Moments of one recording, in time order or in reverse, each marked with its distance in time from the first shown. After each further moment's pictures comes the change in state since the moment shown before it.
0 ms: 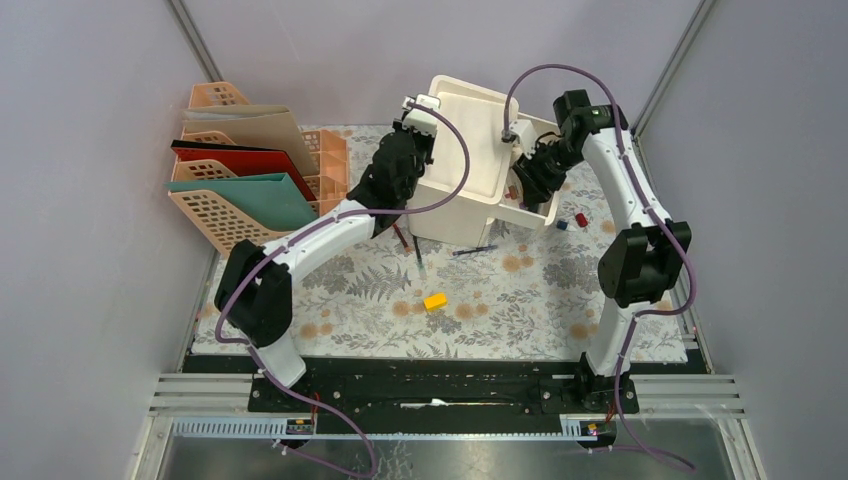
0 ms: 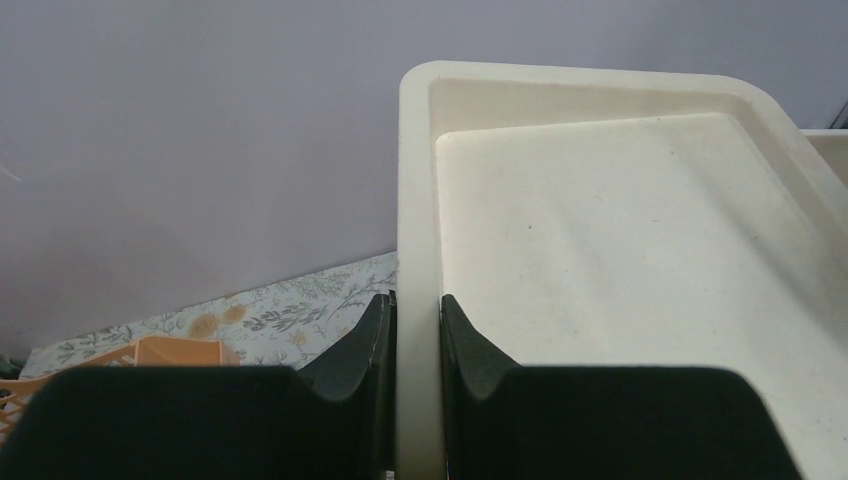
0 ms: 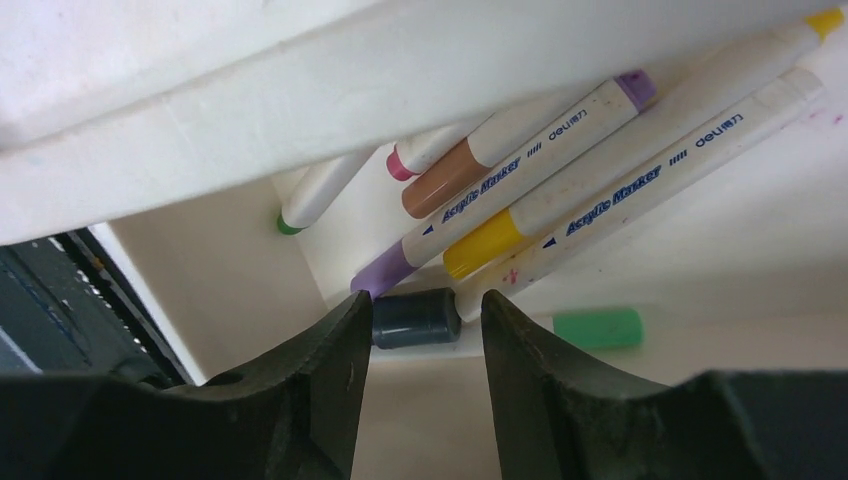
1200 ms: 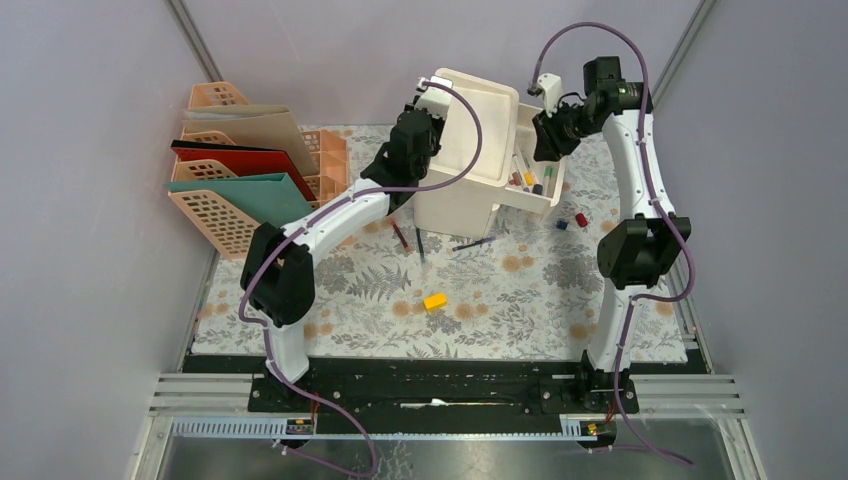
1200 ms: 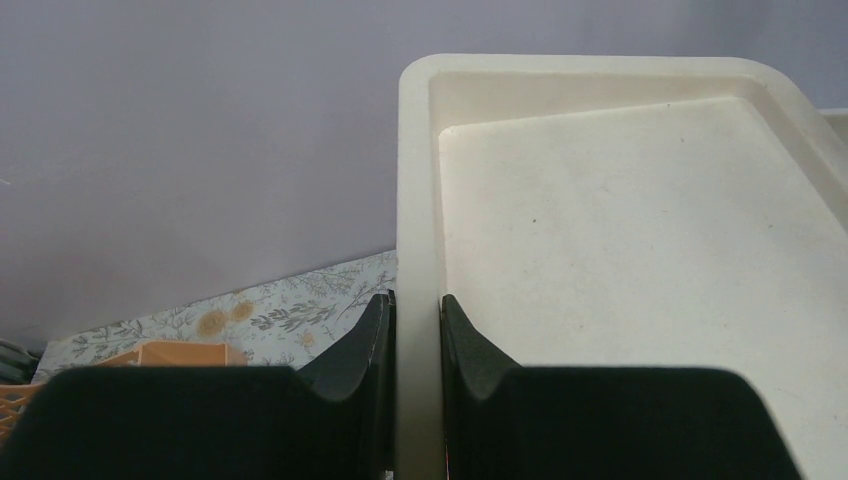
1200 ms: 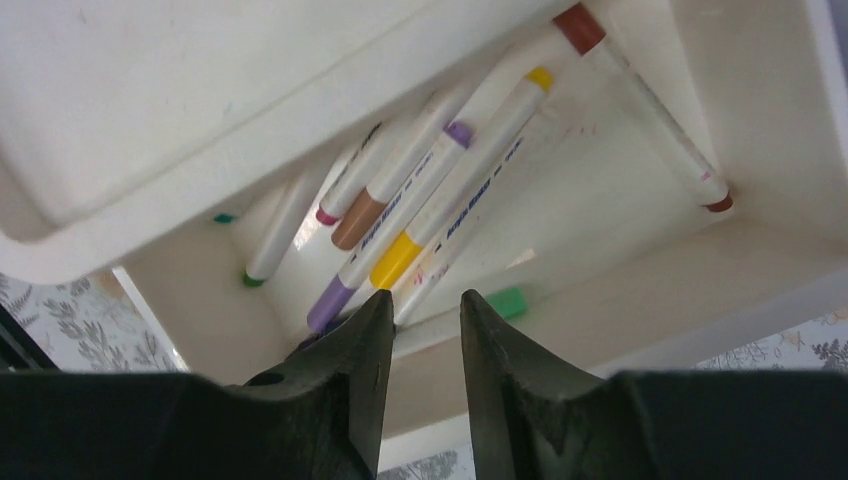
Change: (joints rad) left arm 0.023 0.167 0.254 -0.158 -0.031 0.005; right arm -0.091 0.134 0.324 0.098 -0.085 0.153
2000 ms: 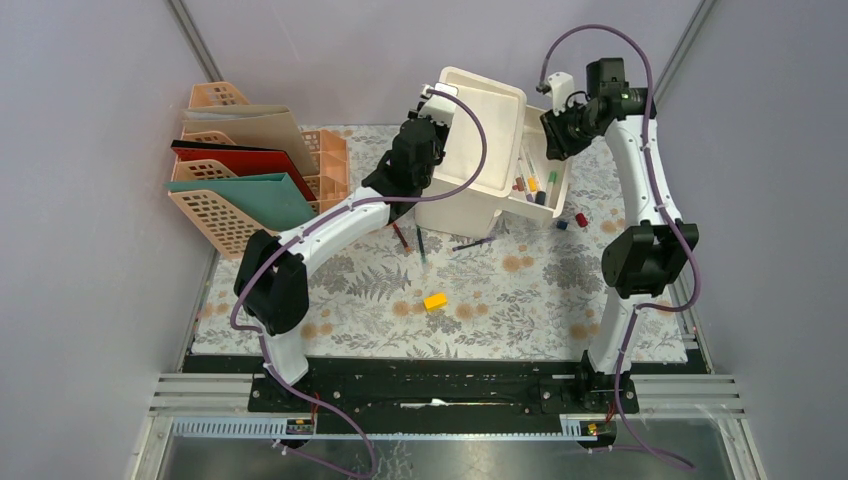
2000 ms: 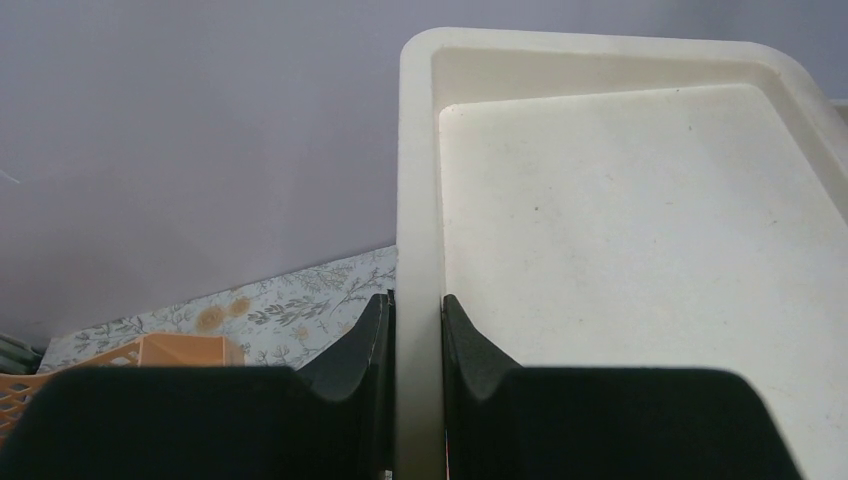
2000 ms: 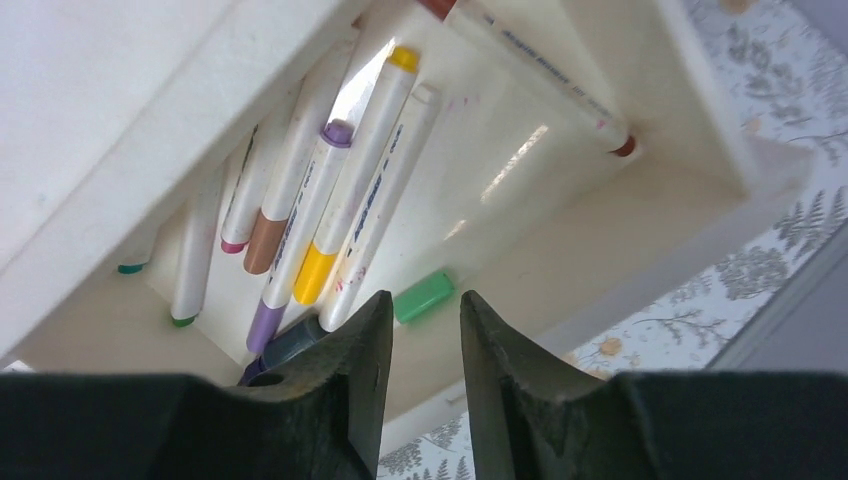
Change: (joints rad) left arm -0.055 -0.058 -0.060 0.020 -0.043 0.008; right arm 0.003 -0.082 -0.150 0.089 0.243 0.135
